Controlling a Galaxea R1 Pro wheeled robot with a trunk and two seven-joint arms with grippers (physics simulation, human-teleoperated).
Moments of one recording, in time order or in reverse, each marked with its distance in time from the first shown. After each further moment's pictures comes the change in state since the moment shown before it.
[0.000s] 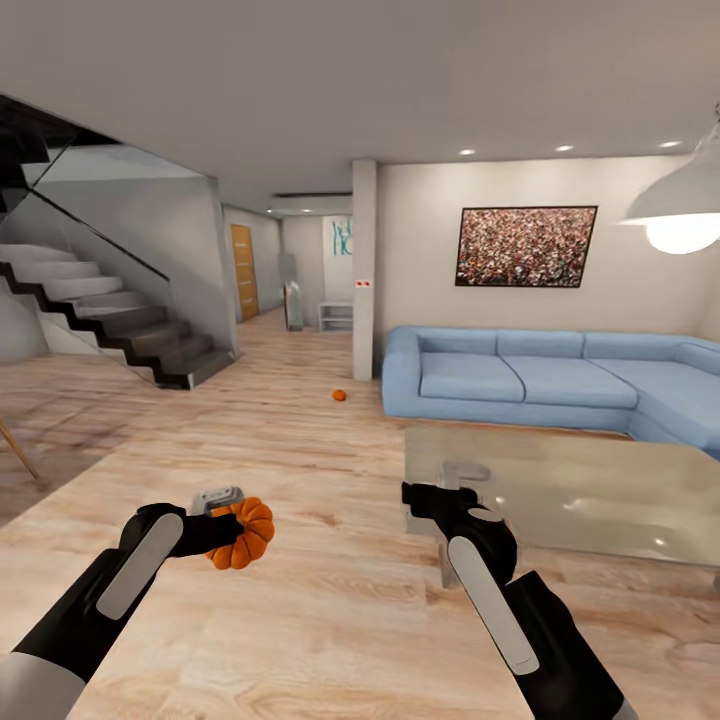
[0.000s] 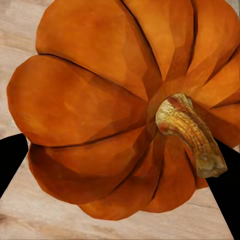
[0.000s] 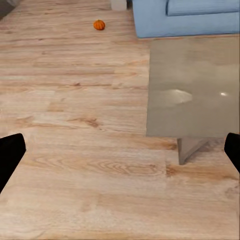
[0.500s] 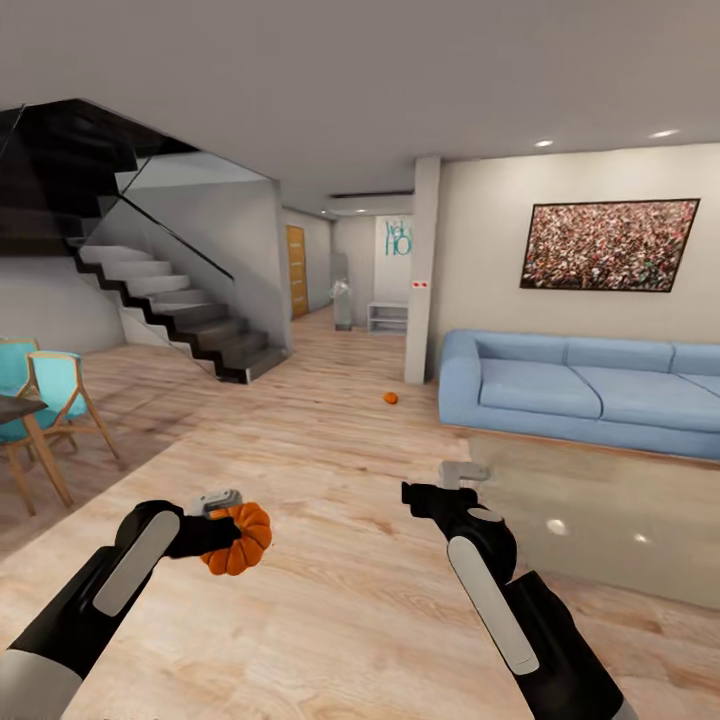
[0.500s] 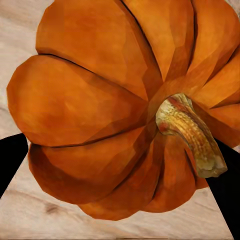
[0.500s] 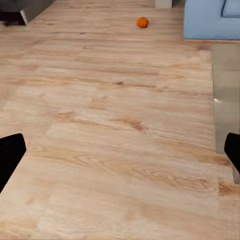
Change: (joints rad) left arm -0.007 0.010 0.006 0.003 0.000 0.067 -0.005; right arm 0.000 0.001 0.000 0.000 0.000 0.000 -0.001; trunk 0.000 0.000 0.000
